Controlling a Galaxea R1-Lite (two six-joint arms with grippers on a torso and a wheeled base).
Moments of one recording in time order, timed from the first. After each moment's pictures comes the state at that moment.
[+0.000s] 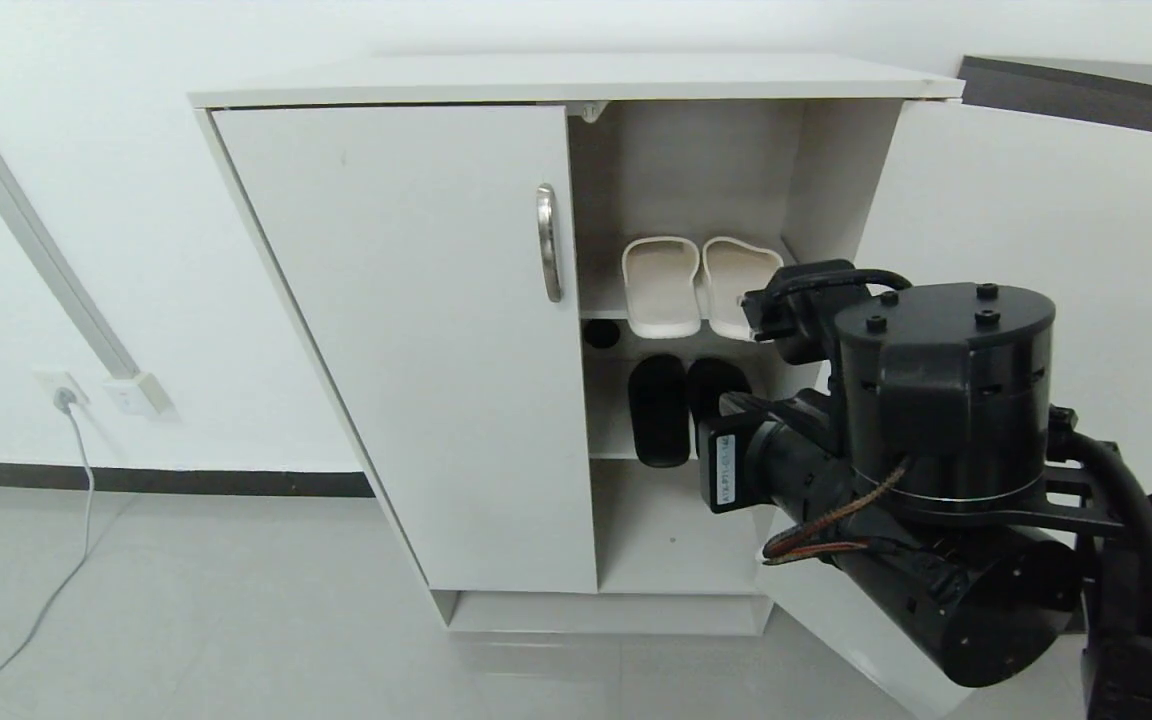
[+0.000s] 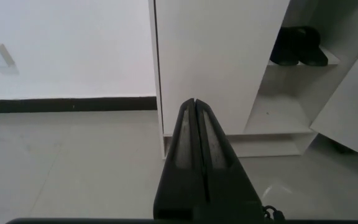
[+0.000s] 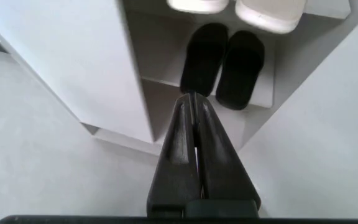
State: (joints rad) left arm 0.00 0.00 0.00 0.00 -0.02 0.00; right arm 1.01 1.67 -1.03 -0.42 -0.74 0.16
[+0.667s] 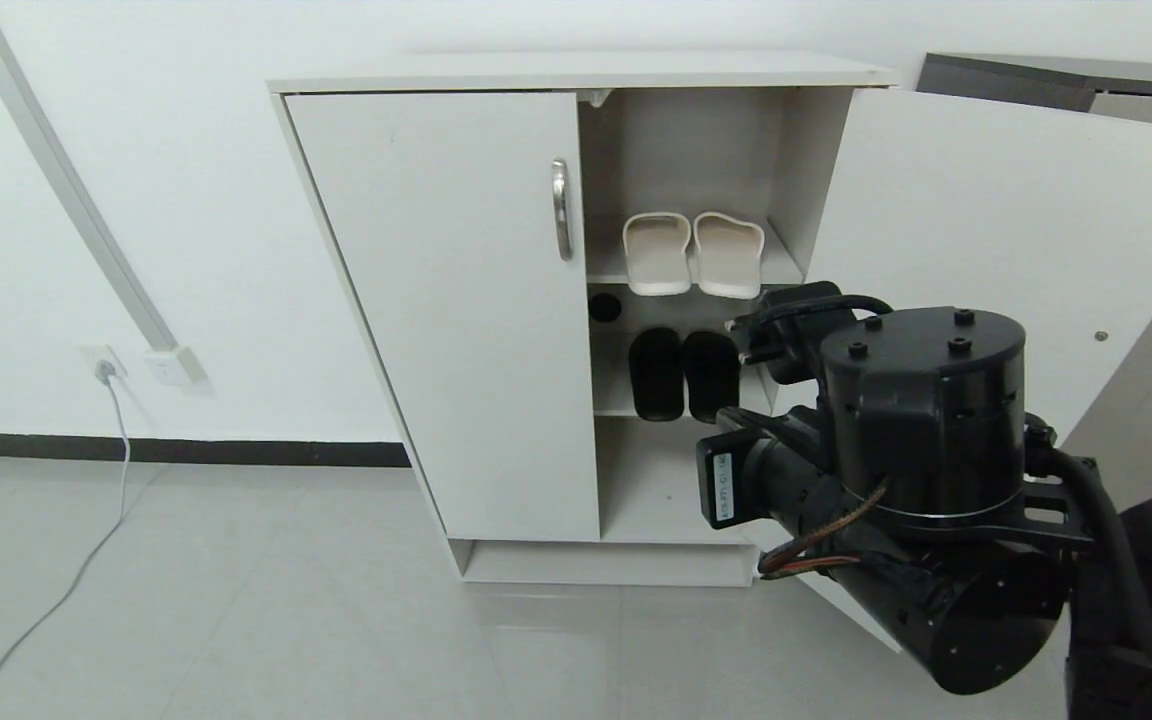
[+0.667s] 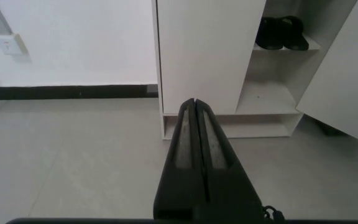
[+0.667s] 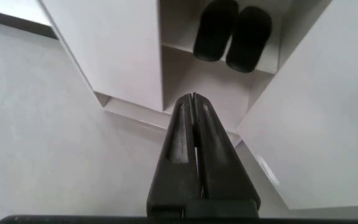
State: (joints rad) left arm 0.00 0.00 0.00 0.00 -0.02 0.00; right arm 0.99 1.68 -1.00 -0.43 -0.72 0.14
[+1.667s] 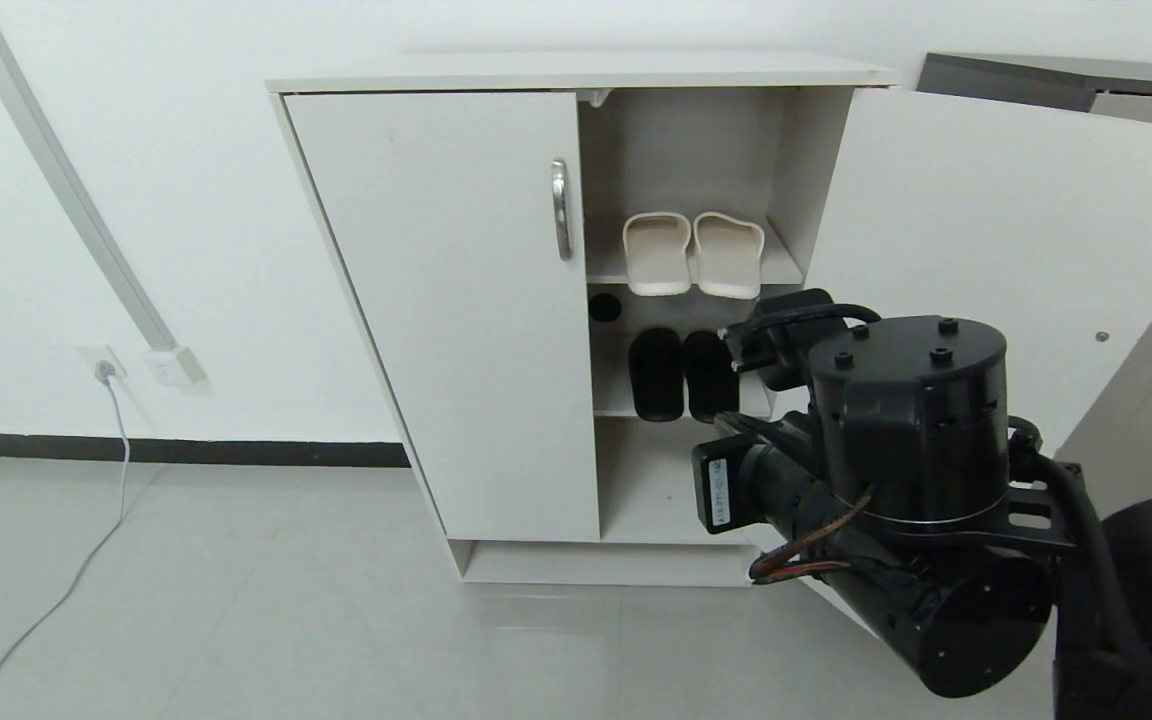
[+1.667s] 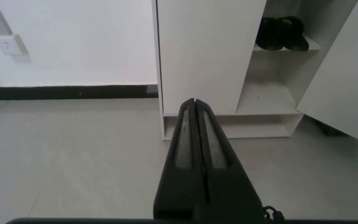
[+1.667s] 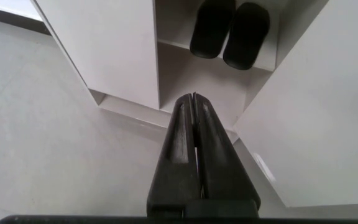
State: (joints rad) left arm 0.00 0.00 0.00 0.00 -0.02 0.00; right arm 0.99 1.70 -1.00 -0.43 -0.72 0.14
